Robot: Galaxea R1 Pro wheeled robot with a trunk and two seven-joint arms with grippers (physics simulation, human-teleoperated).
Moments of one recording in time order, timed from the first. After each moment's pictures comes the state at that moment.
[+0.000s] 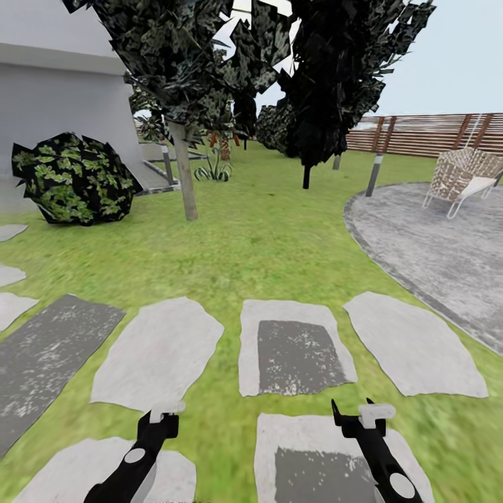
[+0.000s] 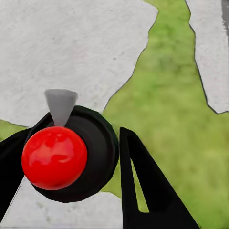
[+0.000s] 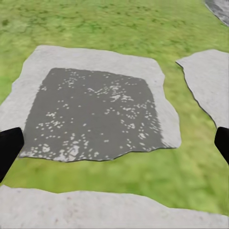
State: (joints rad) left arm -0.45 -0.01 0.03 -0.46 -0.03 -0.17 0.08; right arm -0.25 -0.08 0.00 -0.79 0.00 -0.33 0.00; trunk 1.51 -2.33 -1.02
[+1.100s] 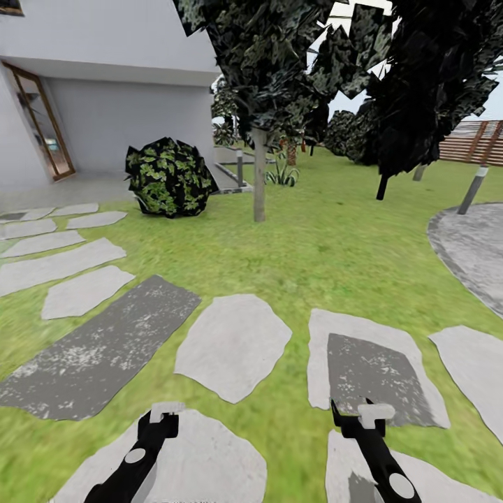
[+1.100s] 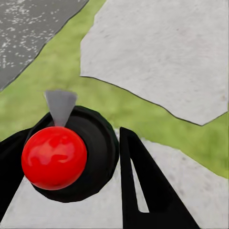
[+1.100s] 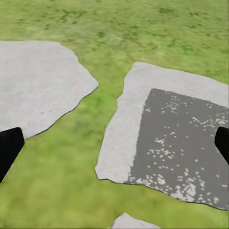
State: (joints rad) left arm -0.45 -0.01 0.04 -0.46 -0.03 -0.18 0.08; right arm -0.25 -0.08 0.00 -0.79 0.00 -0.33 0.00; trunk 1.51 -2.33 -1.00
